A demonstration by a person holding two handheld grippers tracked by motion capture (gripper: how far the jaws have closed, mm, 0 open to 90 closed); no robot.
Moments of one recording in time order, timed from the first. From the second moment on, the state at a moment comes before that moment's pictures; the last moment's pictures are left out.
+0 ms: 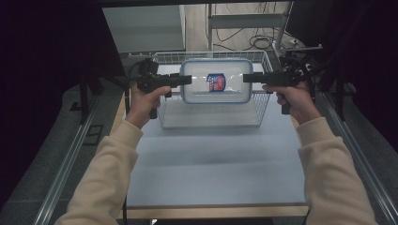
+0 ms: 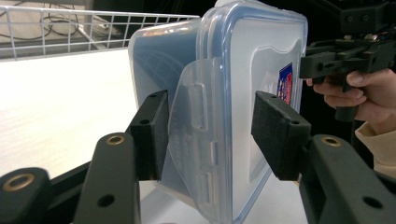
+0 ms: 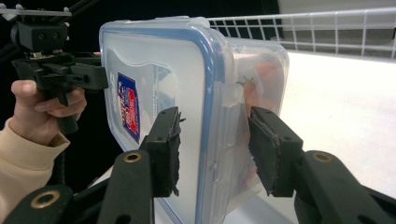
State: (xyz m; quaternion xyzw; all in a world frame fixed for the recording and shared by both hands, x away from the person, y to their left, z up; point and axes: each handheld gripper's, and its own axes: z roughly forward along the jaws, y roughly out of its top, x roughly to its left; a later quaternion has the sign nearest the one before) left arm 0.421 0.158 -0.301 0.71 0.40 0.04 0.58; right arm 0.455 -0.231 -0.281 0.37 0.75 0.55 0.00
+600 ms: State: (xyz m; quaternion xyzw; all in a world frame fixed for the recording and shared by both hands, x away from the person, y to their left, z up) left arm 0.464 0.165 -0.306 0.70 0.43 0.02 0.57; right arm 0.507 -0.223 -0.281 0.39 0.75 0.54 -0.02
